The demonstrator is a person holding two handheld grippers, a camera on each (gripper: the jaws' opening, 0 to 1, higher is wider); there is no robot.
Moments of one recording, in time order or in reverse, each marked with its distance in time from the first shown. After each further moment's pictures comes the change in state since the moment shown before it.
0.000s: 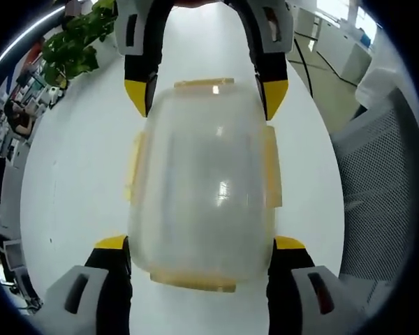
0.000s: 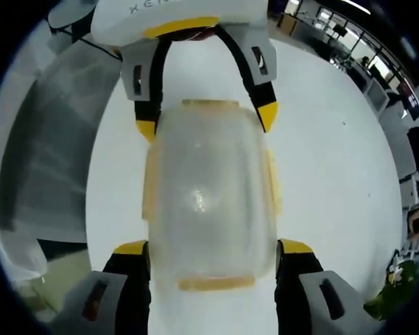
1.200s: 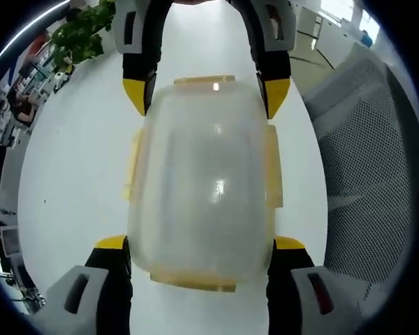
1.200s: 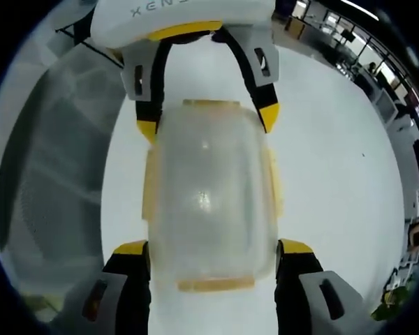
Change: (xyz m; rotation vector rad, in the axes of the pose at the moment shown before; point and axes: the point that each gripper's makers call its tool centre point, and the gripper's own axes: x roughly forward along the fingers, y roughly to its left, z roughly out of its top) left arm -0.031 -0.035 -0.080 -0.033 0.027 -0.005; right arm 0.025 0.039 0.081 -0.035 -0.001 0.024
